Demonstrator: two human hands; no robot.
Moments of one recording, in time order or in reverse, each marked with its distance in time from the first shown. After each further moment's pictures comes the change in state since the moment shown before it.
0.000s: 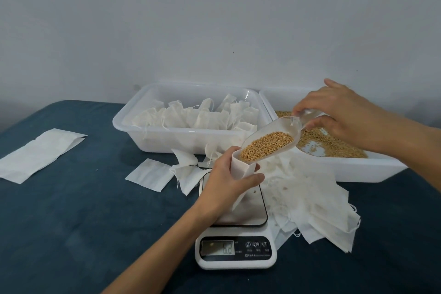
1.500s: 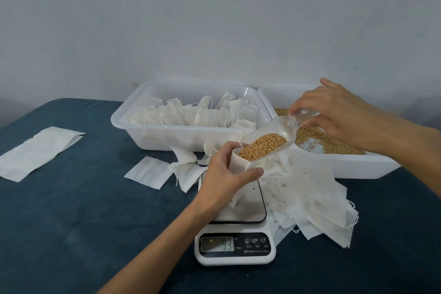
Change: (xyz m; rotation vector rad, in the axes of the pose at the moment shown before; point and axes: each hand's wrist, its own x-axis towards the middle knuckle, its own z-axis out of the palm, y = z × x) left_hand 0.002 -0.004 0.001 0.038 0.091 -0.055; right_hand 0.001 0.000 0.008 -0.041 -0.007 -0.025
